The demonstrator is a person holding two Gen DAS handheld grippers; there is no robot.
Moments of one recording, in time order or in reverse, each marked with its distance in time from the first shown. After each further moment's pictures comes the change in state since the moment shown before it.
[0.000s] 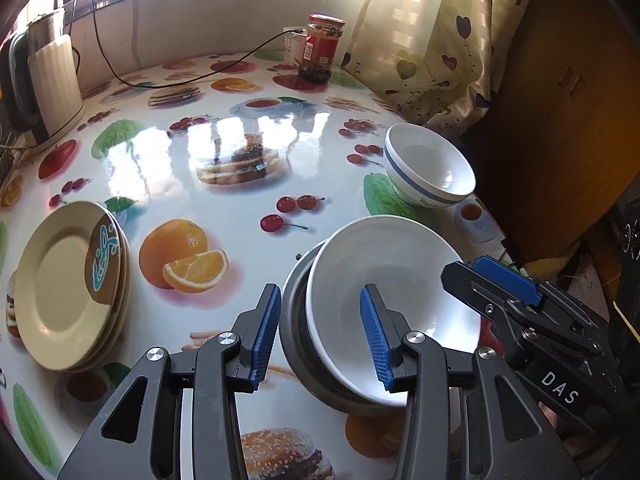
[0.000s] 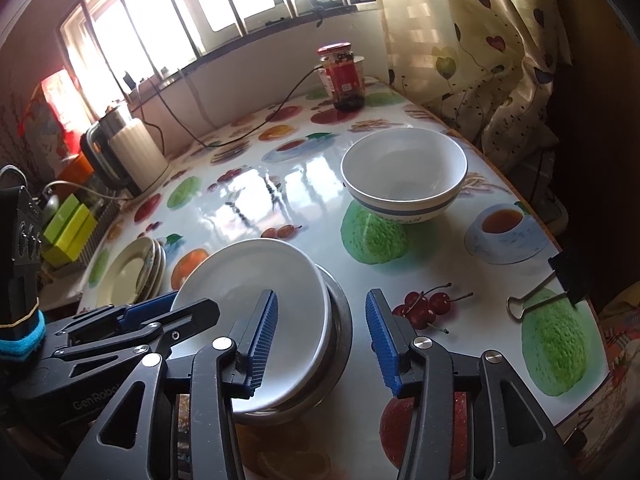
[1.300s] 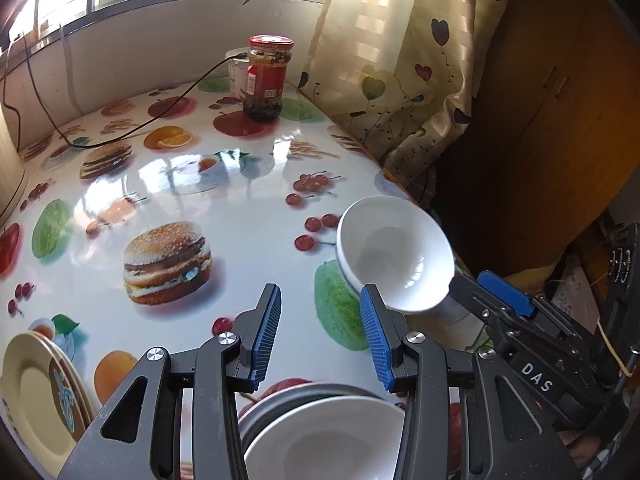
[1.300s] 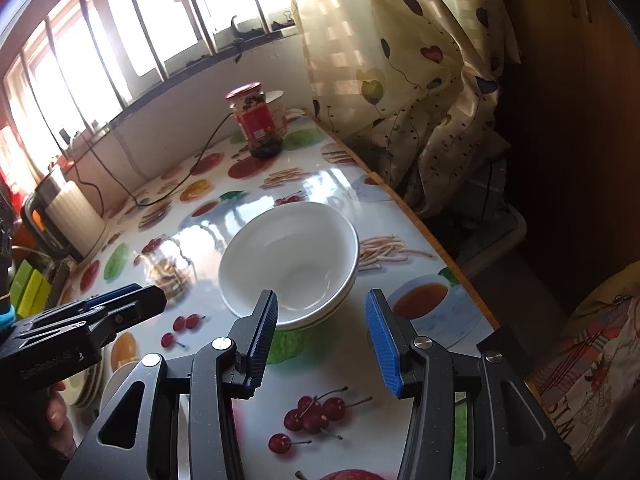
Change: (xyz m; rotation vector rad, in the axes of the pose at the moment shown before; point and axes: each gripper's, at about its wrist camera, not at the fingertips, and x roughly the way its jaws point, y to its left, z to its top) left arm 0.044 -0.041 0.099 0.083 -0.001 -0.097; right arm 0.015 -0.072 0.068 0.113 -0.065 -0.152
